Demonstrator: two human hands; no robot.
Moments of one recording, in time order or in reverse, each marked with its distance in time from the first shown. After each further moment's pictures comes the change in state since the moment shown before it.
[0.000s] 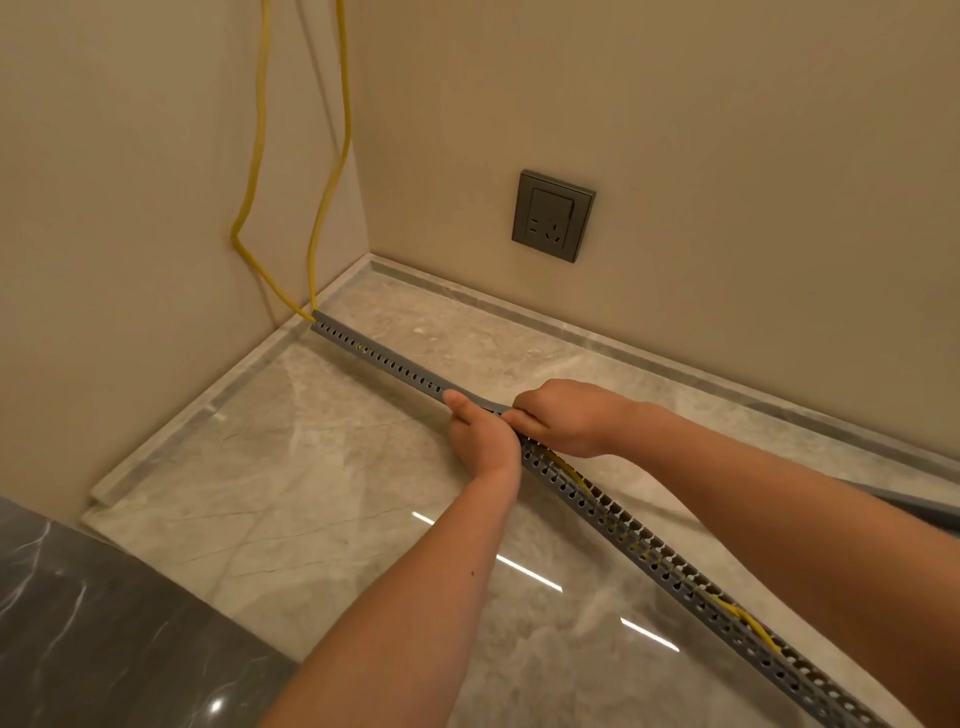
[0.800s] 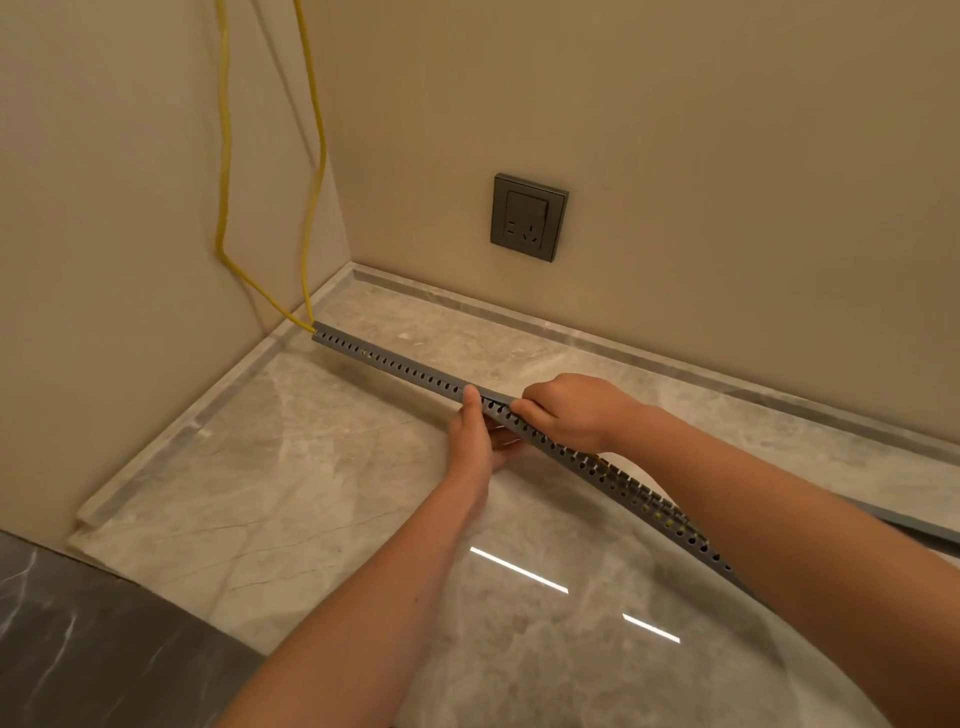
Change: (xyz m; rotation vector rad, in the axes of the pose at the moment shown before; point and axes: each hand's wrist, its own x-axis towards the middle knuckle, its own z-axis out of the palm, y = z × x) left_hand 0.016 -0.008 -0.019 0.000 -0.506 -0.080; right_hand -0.017 0.013 0.004 -0.008 0.131 0.108
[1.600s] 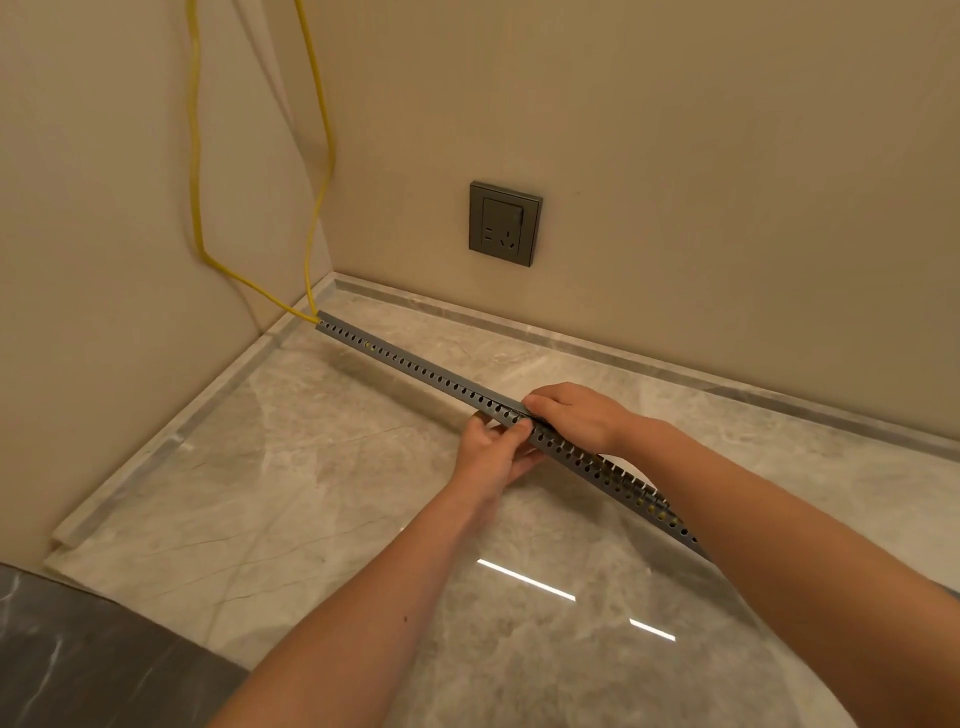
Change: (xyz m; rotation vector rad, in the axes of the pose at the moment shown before) left_hand -0.022 -0.005 0.016 -0.077 -0.245 -0.025; right_hand -0.014 0.024 0.011 0.492 -0.009 0.217
